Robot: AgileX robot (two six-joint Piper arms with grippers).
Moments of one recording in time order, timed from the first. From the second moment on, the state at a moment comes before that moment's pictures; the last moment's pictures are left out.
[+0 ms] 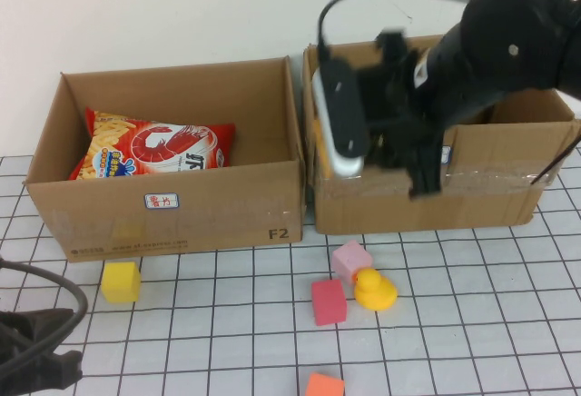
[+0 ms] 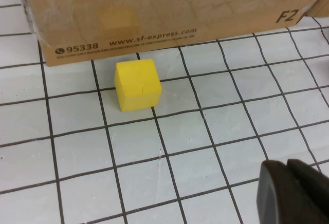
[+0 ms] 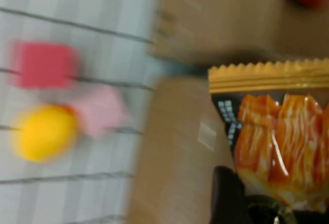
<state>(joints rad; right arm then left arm) 0.60 1.79 -1.65 -0.03 0.84 -1.21 0.09 0.86 -0.44 -0.84 0.50 0.81</state>
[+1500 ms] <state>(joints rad) 0.40 1.16 -1.24 -0.10 0.58 -0.45 0.09 0.22 -0.23 -0.80 0.23 0.97</state>
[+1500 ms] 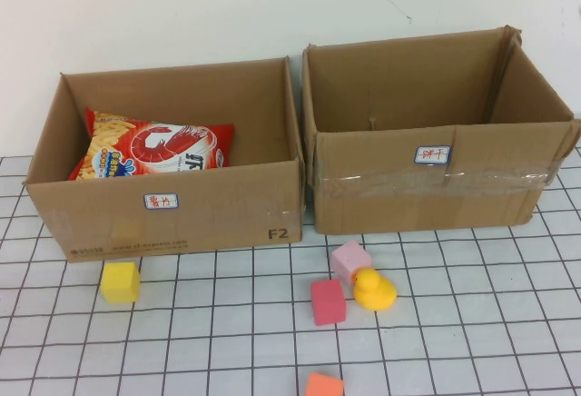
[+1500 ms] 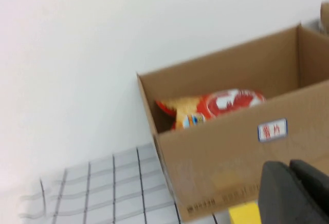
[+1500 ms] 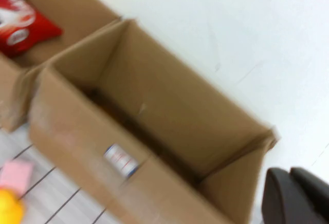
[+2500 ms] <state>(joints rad) 0.40 0.44 -0.40 0.14 0.68 -0.55 -0.05 0.21 -0.19 -0.94 0.15 1.01</state>
